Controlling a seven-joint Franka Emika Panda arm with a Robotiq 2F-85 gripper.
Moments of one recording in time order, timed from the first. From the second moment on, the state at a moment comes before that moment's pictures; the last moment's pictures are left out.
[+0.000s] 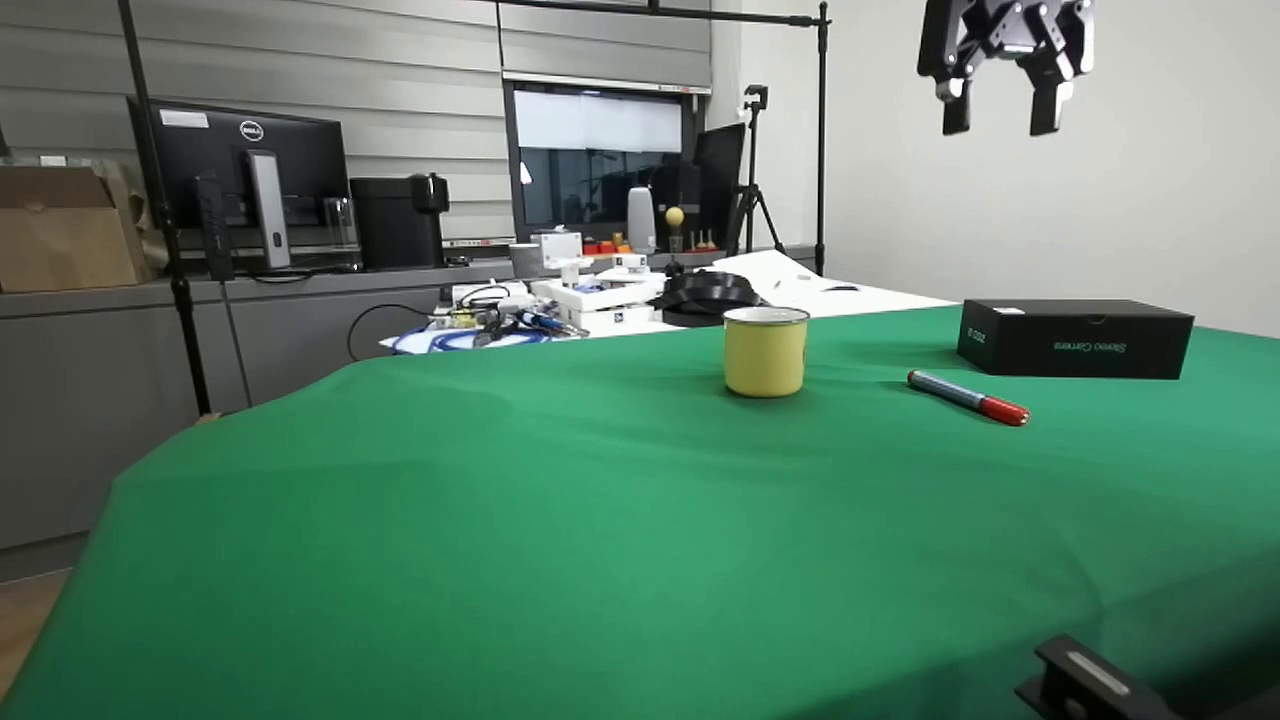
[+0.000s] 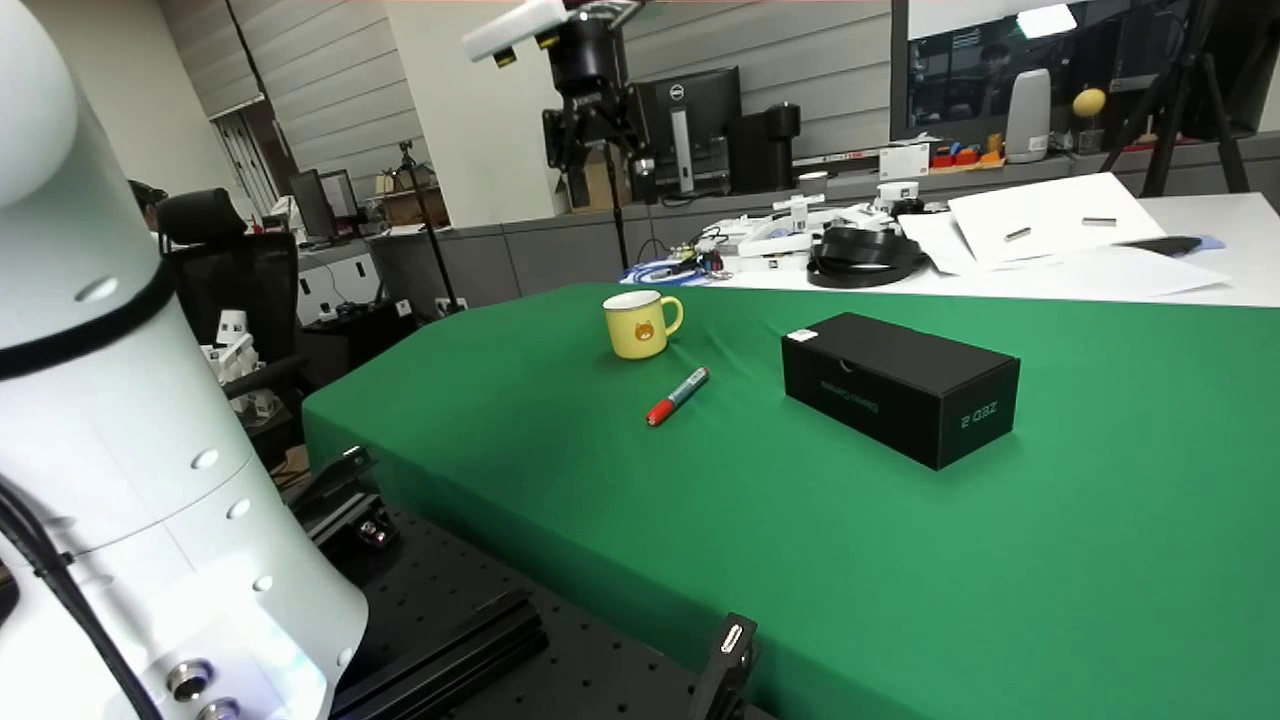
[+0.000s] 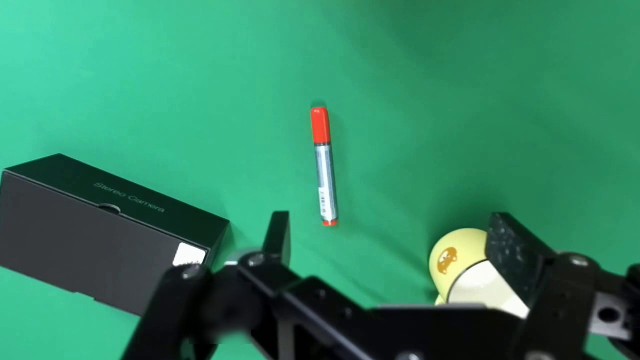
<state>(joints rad) -0.03 -0.23 0.02 -2.46 0.00 2.19 0.06</state>
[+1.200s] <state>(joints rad) -0.07 0.00 -0.01 -2.52 -0.06 2.39 0.08</state>
